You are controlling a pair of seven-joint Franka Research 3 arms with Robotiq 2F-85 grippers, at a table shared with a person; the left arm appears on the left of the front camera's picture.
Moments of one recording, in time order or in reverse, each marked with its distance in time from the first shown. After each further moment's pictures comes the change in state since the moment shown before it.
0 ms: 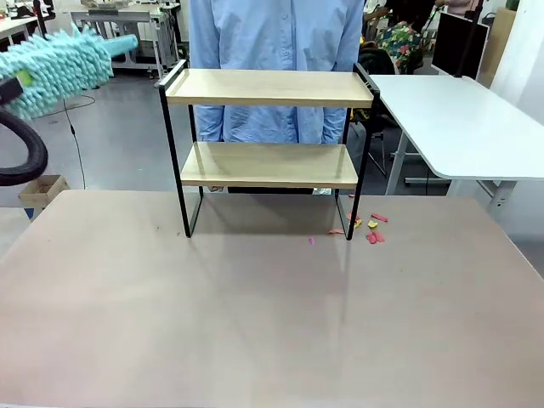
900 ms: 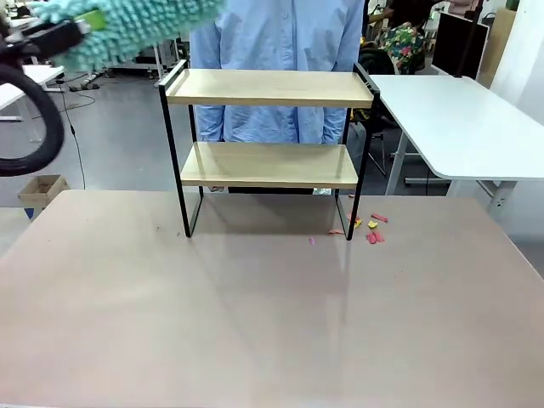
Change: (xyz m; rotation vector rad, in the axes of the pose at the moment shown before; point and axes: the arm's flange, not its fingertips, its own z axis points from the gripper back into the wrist) left arm 0.067 -0.049 -0.045 -0.589 -0.206 -0.072; right arm 0.000 0.000 0.000 0.000 -0.001 0.000
